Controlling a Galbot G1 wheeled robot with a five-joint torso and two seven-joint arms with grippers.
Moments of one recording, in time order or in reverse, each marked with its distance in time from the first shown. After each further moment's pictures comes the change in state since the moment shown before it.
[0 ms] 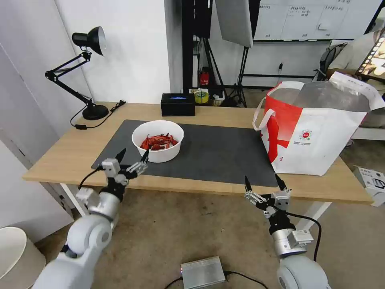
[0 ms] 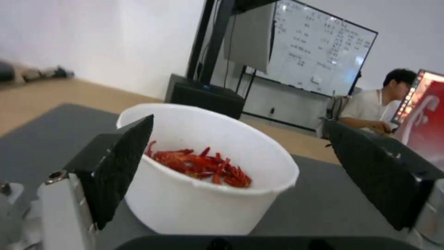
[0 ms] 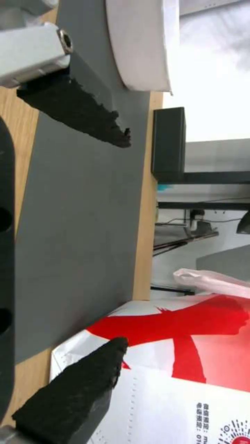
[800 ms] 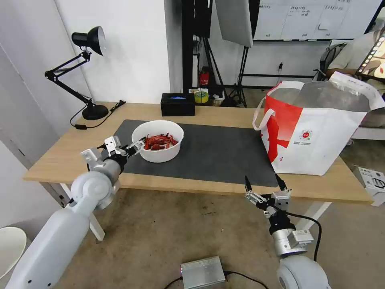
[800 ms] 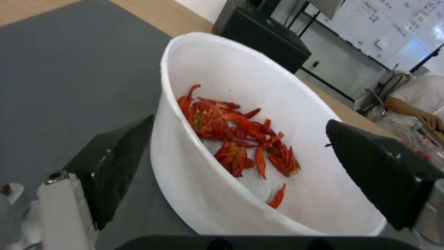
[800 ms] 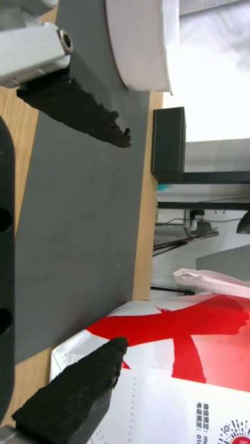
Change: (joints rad) left arm -0.323 0.080 0.165 0.155 -0.414 0.251 -0.371; right arm 0.000 0.000 0.001 0.000 0.000 0.000 0.000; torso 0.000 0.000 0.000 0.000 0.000
